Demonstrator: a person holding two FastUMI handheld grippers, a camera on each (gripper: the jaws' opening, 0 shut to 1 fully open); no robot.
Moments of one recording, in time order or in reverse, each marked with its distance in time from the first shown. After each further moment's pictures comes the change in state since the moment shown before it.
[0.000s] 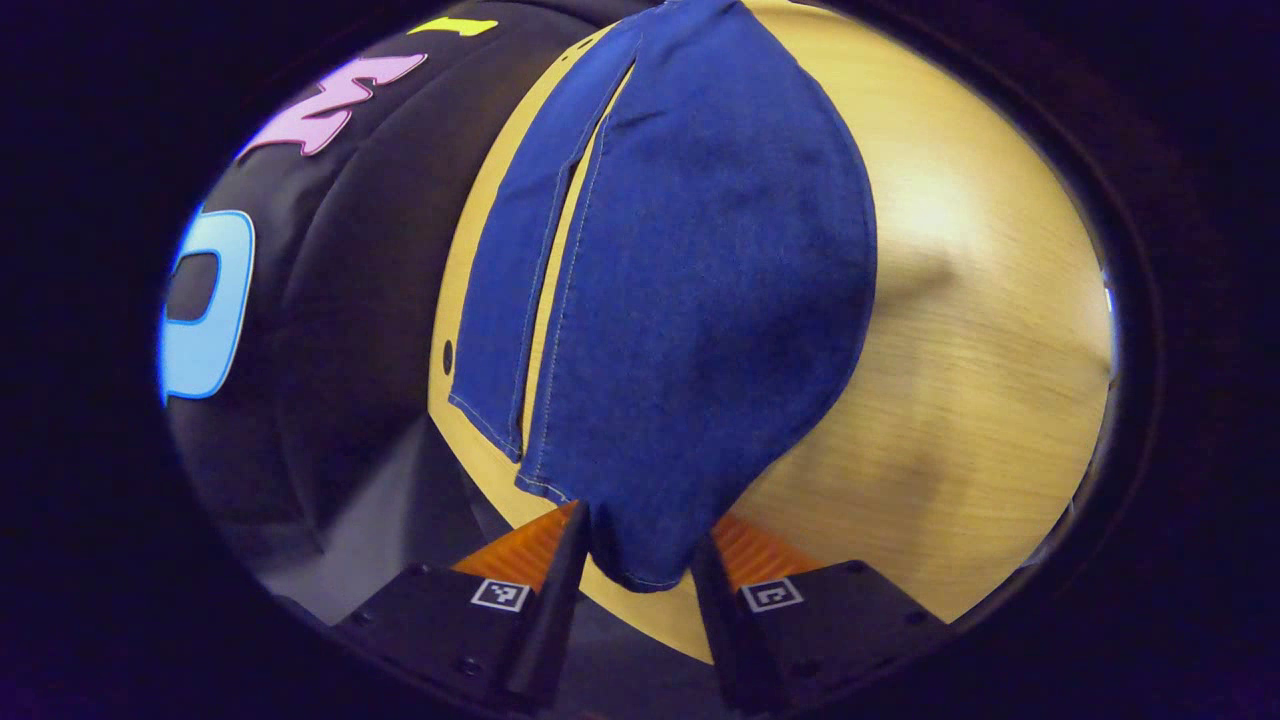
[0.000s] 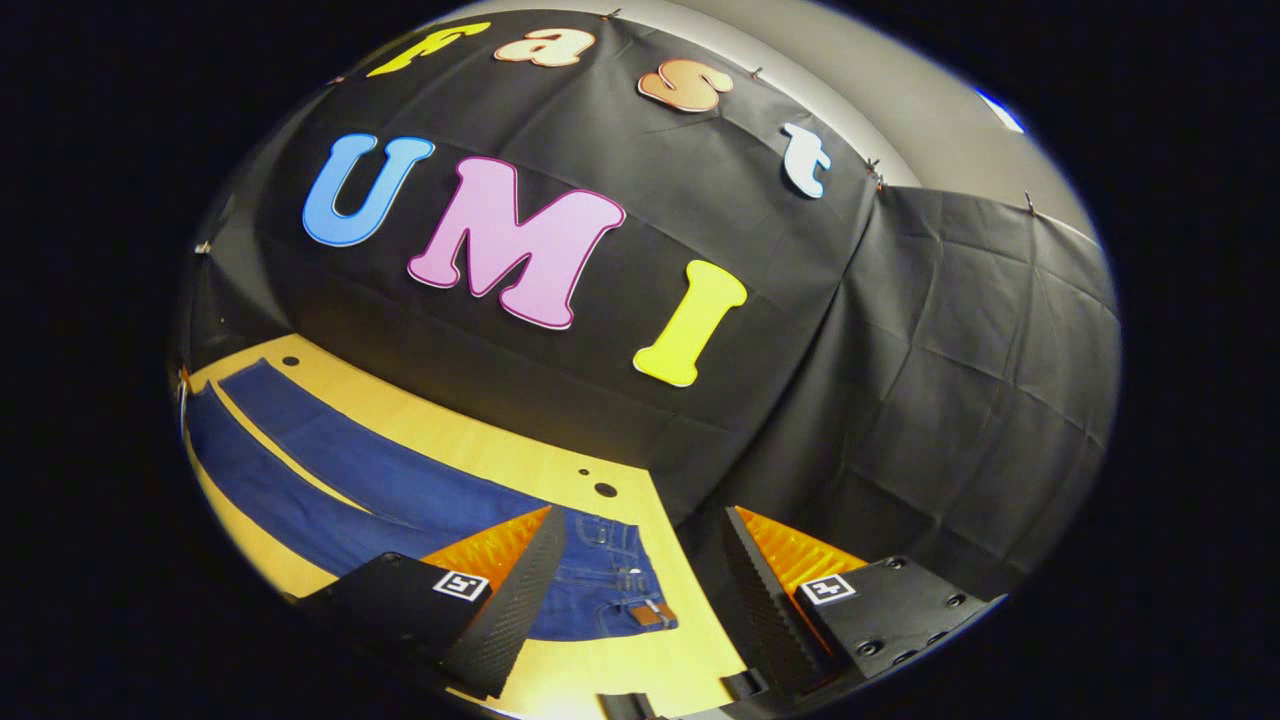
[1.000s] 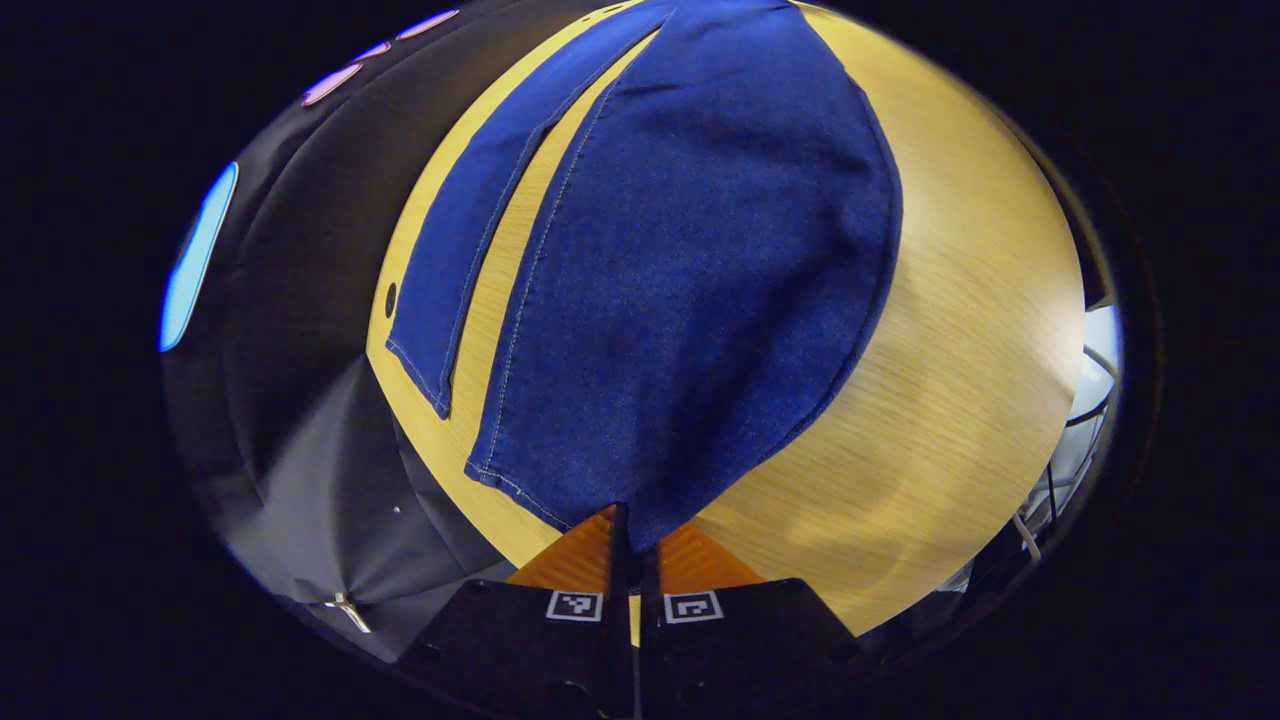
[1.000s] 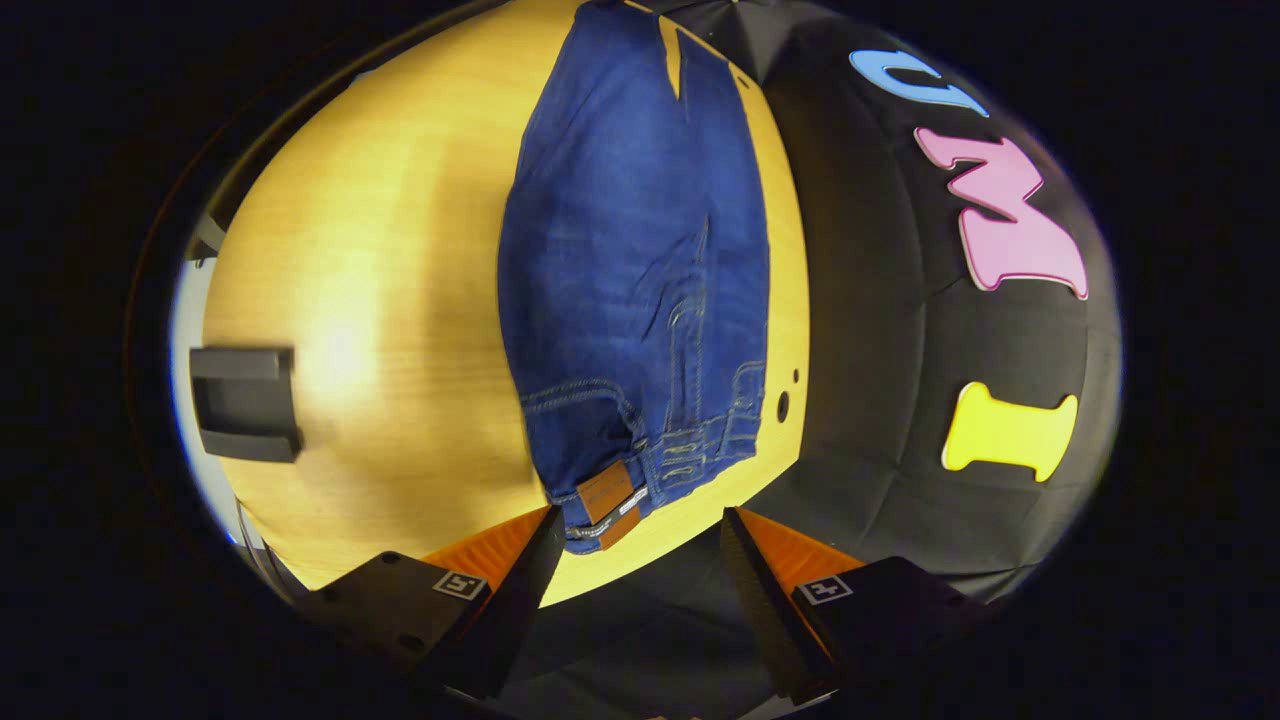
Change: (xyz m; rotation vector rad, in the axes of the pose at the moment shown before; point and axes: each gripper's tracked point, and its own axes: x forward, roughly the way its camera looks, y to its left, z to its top) left arm 0.010 -0.012 0.009 -0.110 0.139 -0.160; right arm 0.117 0.012 -0.298 -1.209 0.153 0.765
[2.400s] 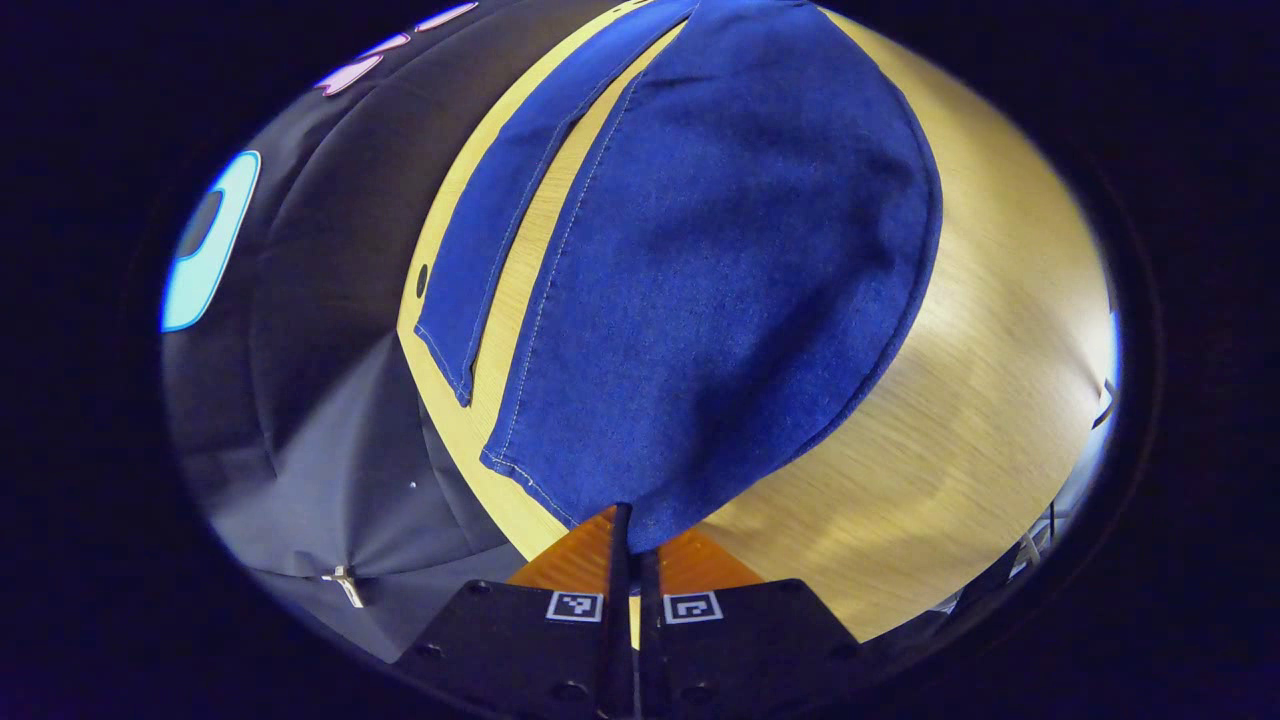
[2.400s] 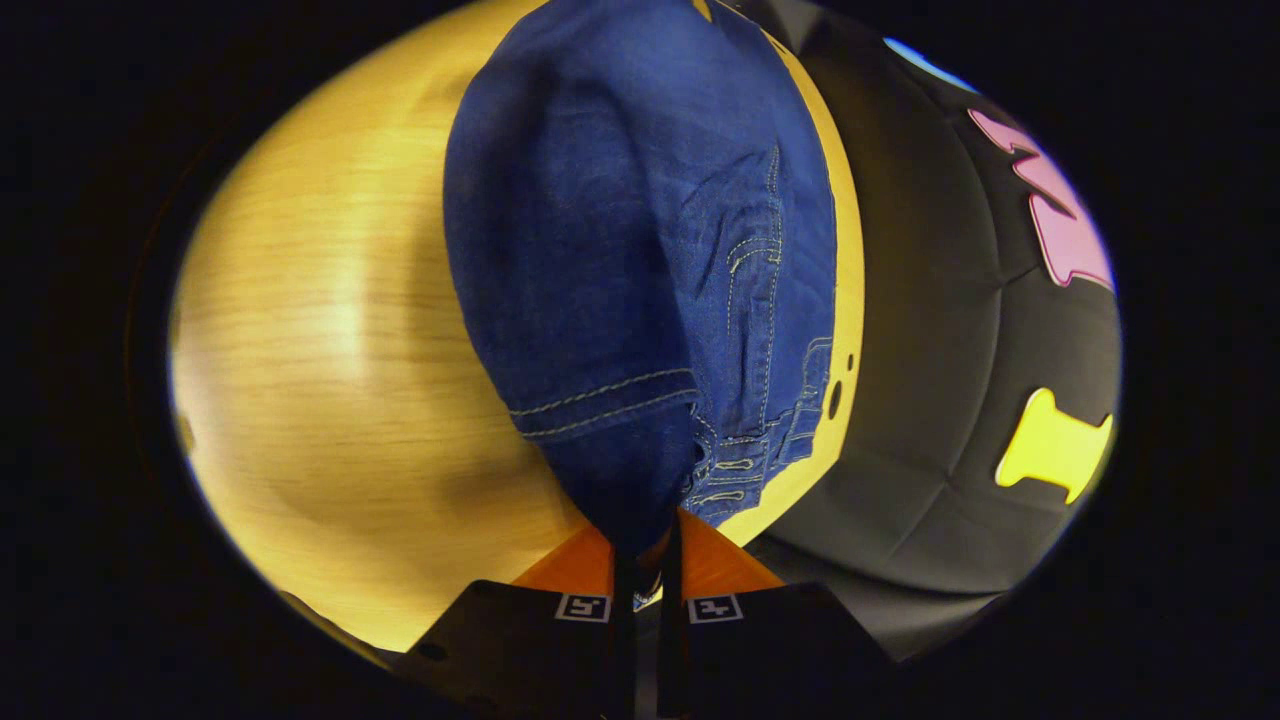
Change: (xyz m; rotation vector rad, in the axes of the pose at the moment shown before) left arm 0.001 -0.001 0.001 -0.050 0.047 0.088; right arm 0.075 0.018 -0.003 -0.001 0.050 0.118
